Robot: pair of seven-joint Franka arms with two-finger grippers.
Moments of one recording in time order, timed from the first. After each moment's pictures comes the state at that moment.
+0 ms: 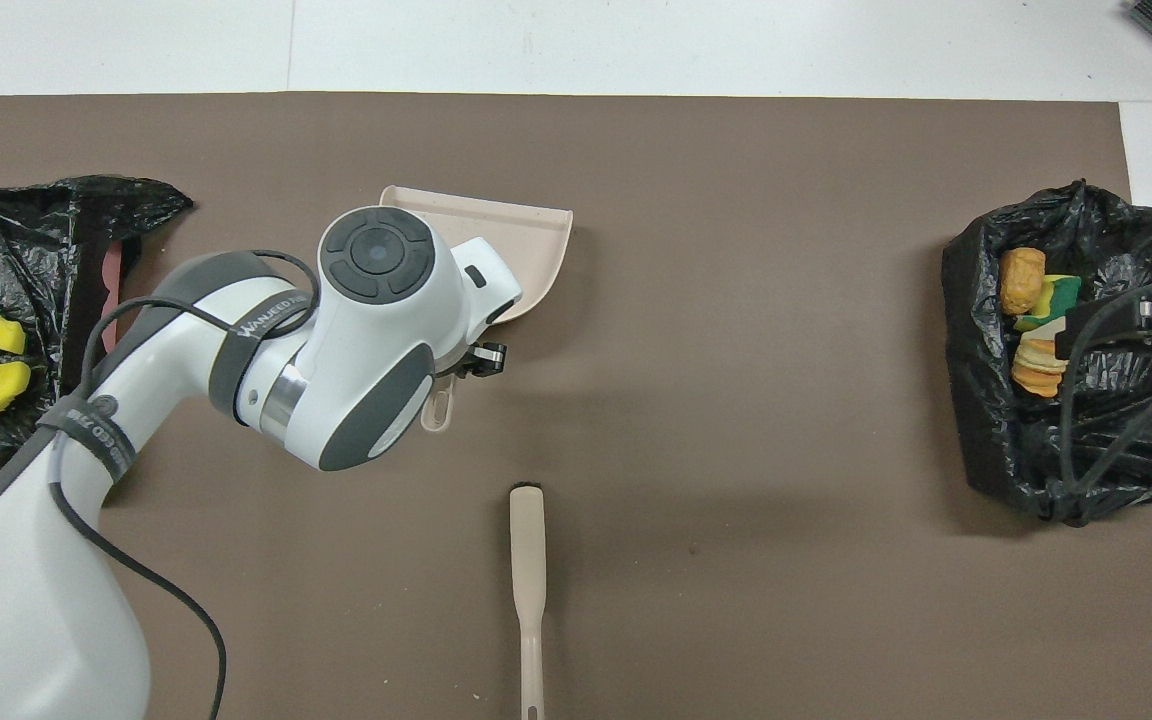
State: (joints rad) left arm -0.09 0.36 -0.52 -1.73 0.18 2.00 -0.46; right arm -0.11 -0.03 0.07 -1.57 0.00 1.51 0.11
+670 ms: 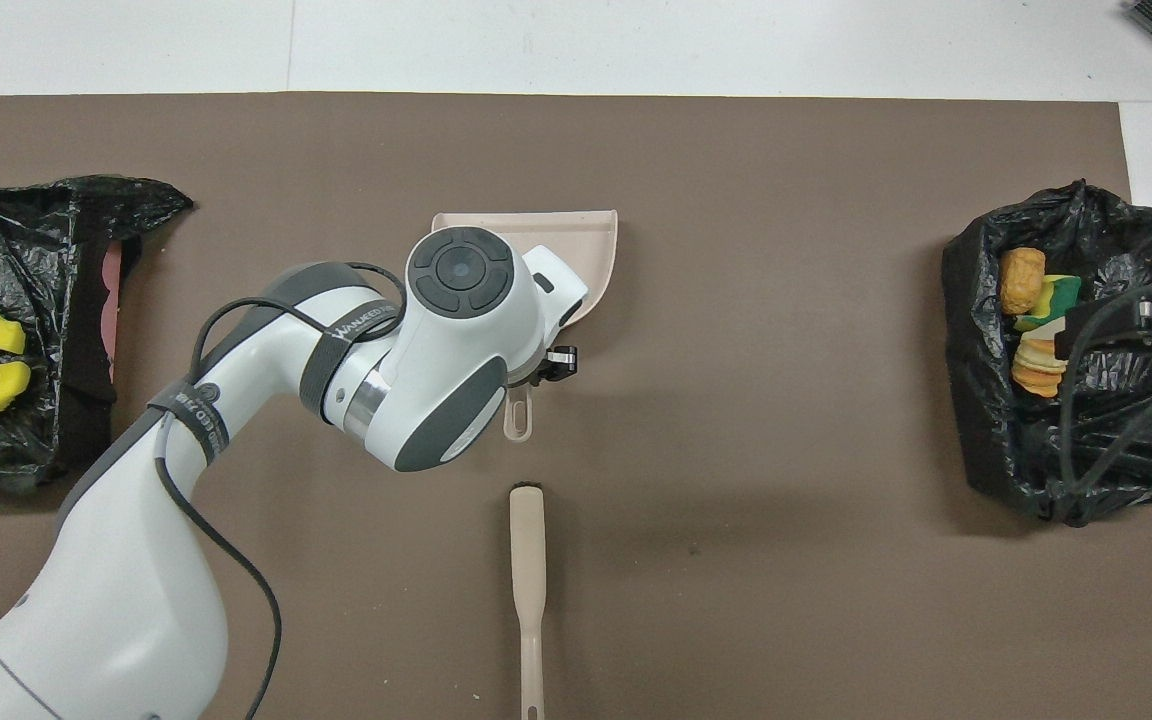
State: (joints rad) left arm -0.17 0.48 -0.53 -1.64 0.16 2.04 -0.64; right arm -0.11 -0.03 0.07 -1.57 0.00 1.51 0.11
